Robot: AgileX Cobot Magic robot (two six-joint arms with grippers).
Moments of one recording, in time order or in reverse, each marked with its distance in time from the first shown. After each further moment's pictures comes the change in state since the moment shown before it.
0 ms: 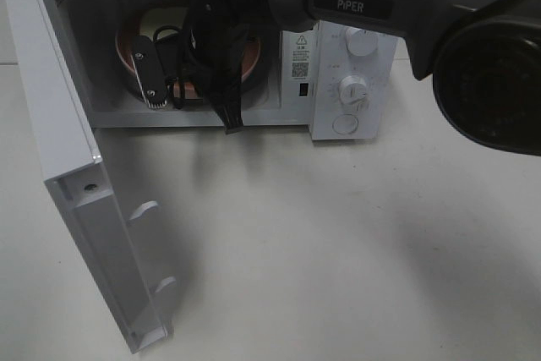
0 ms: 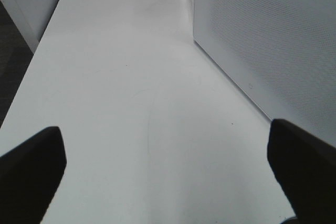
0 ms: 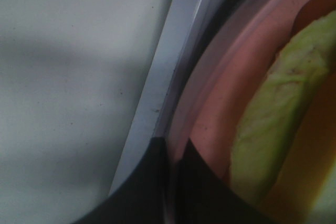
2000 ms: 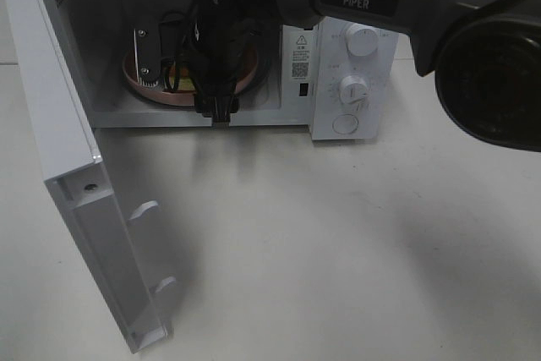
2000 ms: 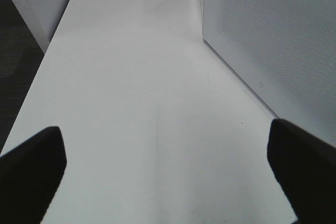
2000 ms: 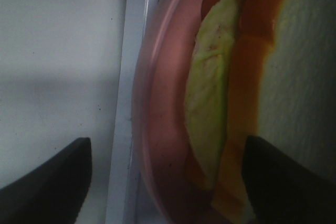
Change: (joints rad) left arm 0.000 0.000 0.000 0.027 0.000 0.000; right arm -0.019 0.005 -0.012 0.032 -0.047 0.162
